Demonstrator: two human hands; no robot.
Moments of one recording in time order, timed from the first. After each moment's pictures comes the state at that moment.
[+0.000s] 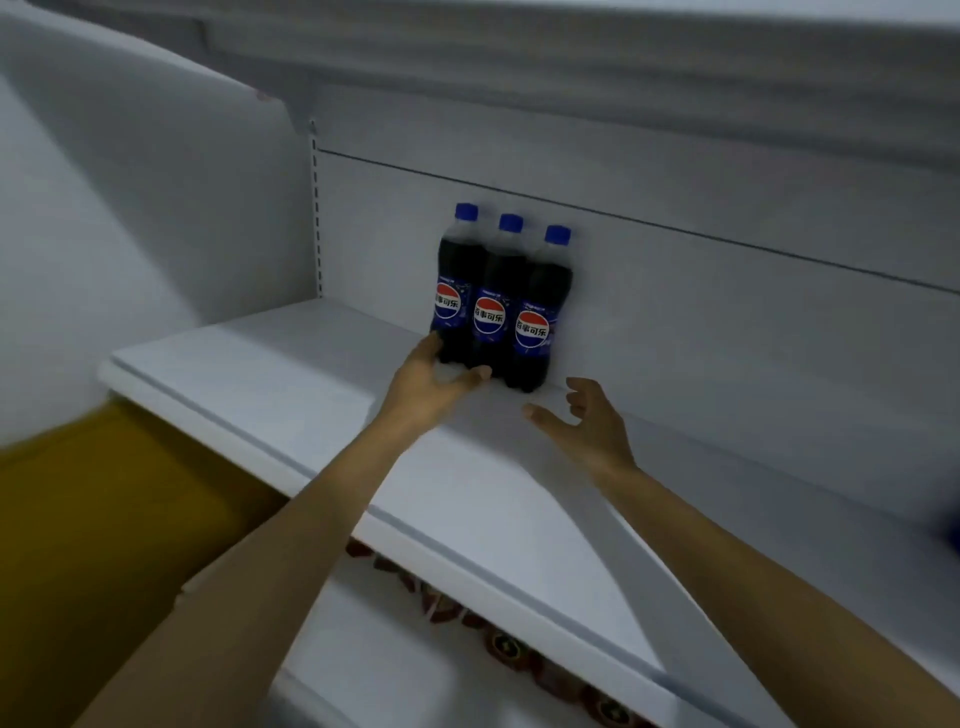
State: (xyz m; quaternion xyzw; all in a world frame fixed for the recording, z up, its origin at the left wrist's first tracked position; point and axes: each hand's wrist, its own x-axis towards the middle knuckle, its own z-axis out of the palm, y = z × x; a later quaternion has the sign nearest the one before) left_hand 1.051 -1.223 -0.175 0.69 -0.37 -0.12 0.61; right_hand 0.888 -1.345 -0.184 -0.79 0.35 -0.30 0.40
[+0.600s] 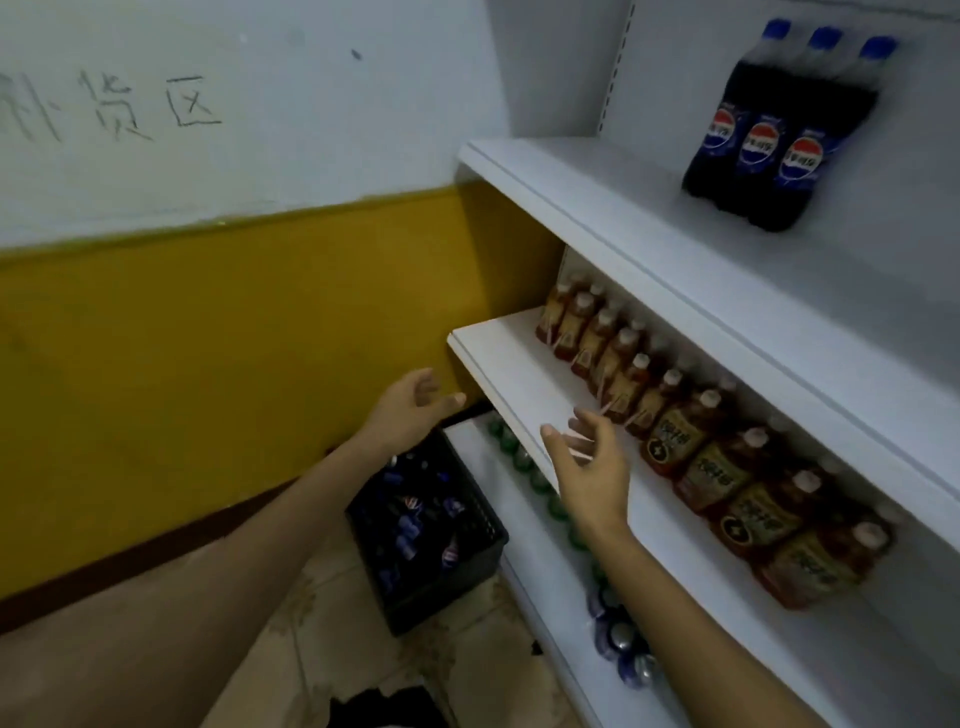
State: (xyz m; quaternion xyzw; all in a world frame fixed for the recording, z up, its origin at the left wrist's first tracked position) left_hand 0.847 -0.862 -0.326 0.82 -0.08 -0.15 0.54; right_hand 0.726 -1.052 -0.340 -0.78 0.21 -0.21 0.55
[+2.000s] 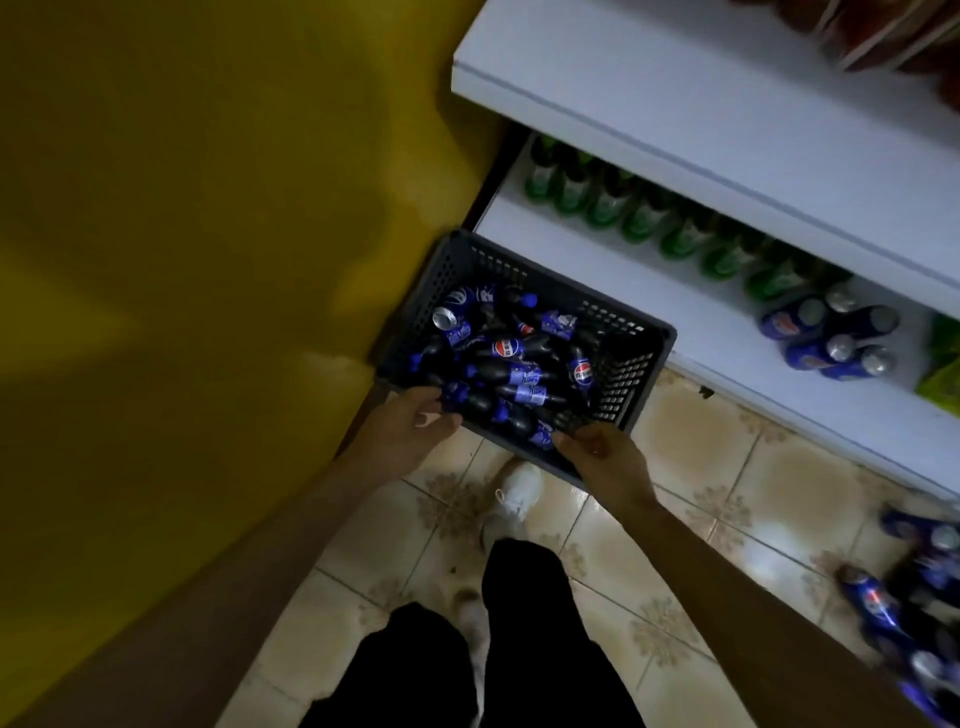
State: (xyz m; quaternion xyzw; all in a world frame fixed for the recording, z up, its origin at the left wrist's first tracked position) left_hand 1.145 -0.680 -0.622 0.80 -0.13 -0.52 0.27; right_hand 0.936 -0.821 -0.672 -0.61 0.57 0.10 0.55
